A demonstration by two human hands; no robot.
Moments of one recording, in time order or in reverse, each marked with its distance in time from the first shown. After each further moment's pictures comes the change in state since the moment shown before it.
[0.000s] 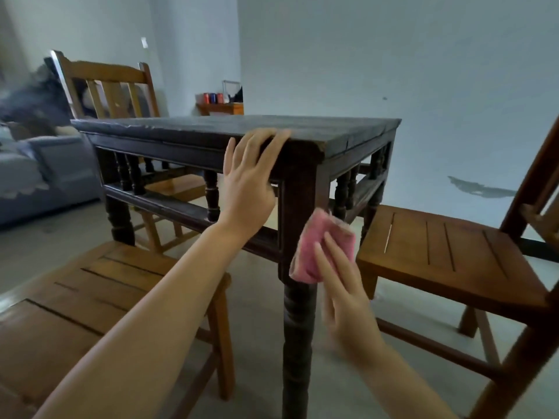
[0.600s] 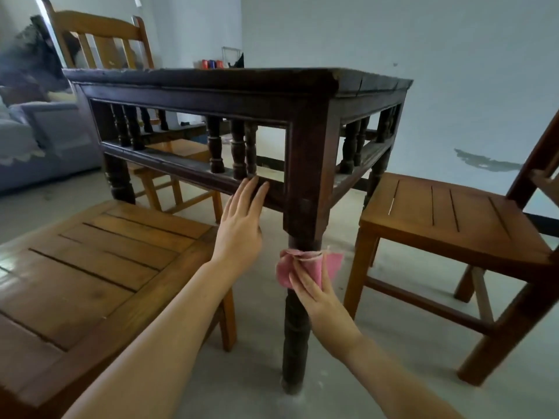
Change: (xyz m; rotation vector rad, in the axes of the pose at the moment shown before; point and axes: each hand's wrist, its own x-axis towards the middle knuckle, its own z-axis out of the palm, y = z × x) left_hand -0.147 -0.003 0.012 0.032 -0.381 -0.317; right_hand -0.083 0.013 0.062 -0.224 -0.607 0.034
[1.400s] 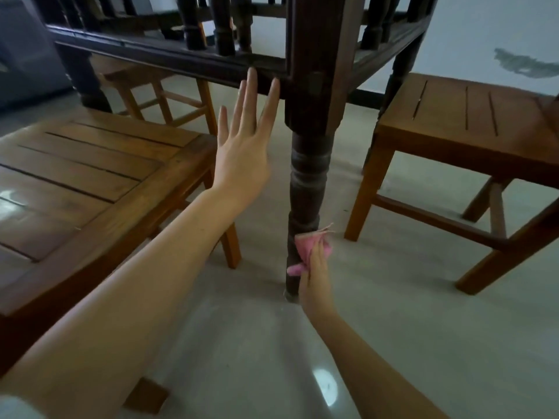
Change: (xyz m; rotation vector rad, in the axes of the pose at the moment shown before) left_hand -0.025 0.010 0.023 0.101 -0.075 0.005; right_hand -0.043 -0.027 0.120 0.929 0.043 0.793
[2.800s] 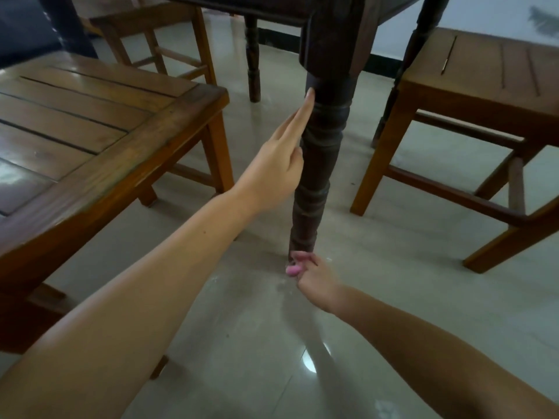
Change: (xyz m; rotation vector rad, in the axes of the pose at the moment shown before) left_hand -0.048 0.010 0.031 -0.641 -0.294 -0.027; right_hand 0.010 0.087 0.003 -0.761 -0.368 -0.391
